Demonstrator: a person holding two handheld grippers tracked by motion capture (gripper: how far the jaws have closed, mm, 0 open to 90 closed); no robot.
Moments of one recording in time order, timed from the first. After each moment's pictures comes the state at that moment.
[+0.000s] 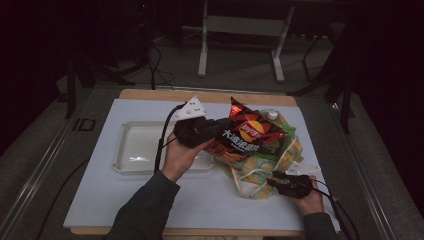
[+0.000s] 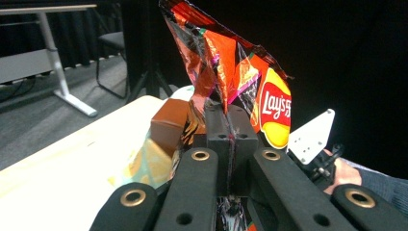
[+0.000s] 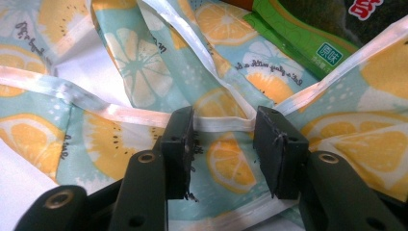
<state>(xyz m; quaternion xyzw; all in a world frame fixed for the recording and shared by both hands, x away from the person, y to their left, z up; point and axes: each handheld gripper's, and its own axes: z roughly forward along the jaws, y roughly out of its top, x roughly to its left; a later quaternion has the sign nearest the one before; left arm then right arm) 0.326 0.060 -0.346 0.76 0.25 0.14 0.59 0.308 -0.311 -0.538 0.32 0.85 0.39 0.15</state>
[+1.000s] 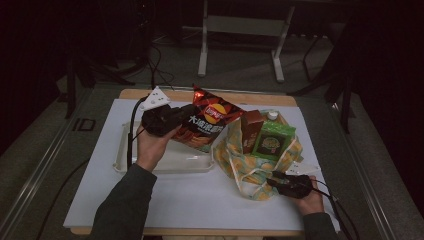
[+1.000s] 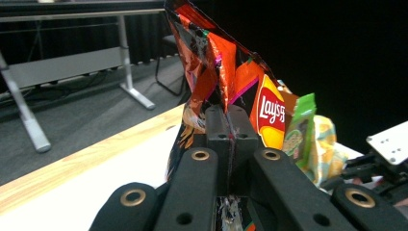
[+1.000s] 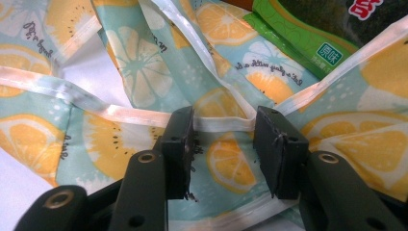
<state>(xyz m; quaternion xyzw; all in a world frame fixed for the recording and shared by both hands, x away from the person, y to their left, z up) 0.348 0.131 -0.354 0.73 0.33 0.21 0.56 0.308 -0.311 -0.538 0.32 0.85 0.39 0.15</state>
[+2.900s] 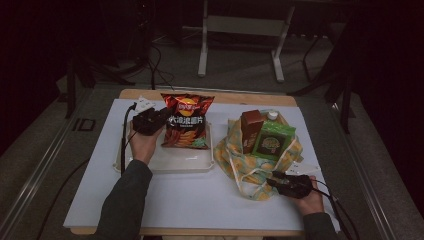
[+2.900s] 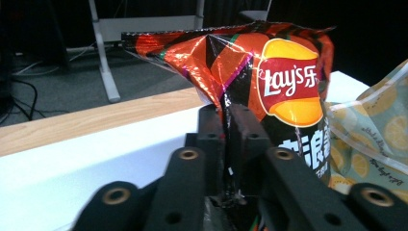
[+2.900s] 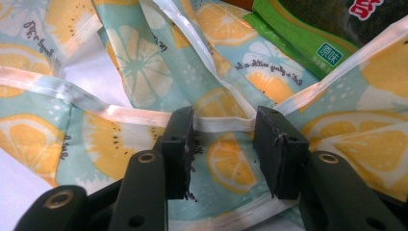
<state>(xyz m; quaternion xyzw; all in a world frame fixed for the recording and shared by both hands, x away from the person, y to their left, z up) 0.405 0.180 -0.444 0.70 0.45 0.25 0.50 0.308 -0.311 -0.538 0.32 0.85 0.39 0.15</state>
